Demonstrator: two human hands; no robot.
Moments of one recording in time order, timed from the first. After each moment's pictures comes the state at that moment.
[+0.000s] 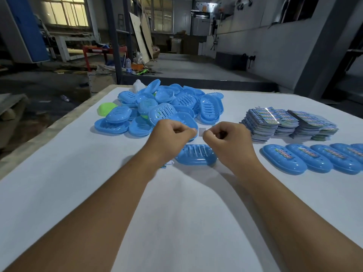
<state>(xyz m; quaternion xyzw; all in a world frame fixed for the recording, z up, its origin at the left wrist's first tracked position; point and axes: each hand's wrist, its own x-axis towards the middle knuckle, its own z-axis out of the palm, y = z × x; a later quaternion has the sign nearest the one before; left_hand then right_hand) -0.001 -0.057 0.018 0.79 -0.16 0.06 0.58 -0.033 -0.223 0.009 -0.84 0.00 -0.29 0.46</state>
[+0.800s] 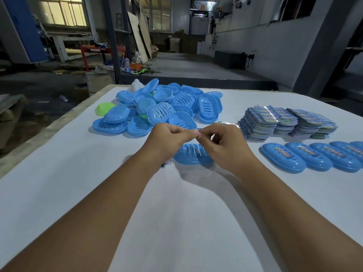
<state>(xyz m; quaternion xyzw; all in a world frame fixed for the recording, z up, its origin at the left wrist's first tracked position) -0.003 -0.055 0.017 0.78 -0.11 -0.01 0.62 -0.032 -0.227 0.004 -0.86 -0.13 -0.28 0.41</state>
